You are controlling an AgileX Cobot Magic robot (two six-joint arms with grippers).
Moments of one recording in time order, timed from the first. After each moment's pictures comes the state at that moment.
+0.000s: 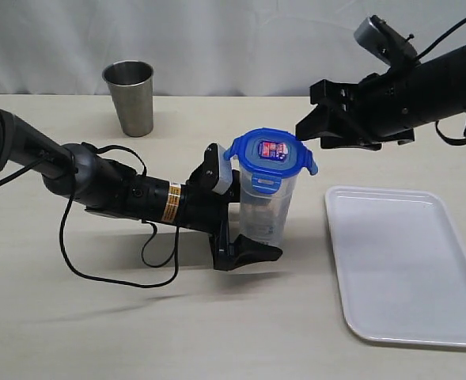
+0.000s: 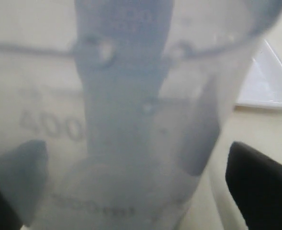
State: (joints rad) left arm -0.45 2.39 -1.26 1.33 -1.02 -0.57; right arm 0.12 1.68 -1.16 0.89 0.75 -0.54
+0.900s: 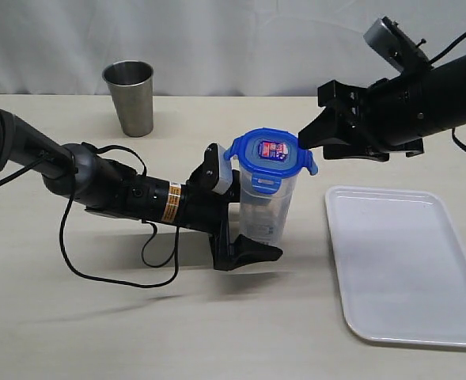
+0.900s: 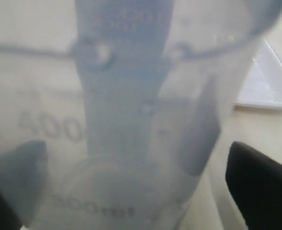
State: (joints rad) left arm -0.45 2.39 -1.26 1.33 -1.02 -0.57; right arm 0.12 1.59 -1.09 0.89 0.81 -0.47
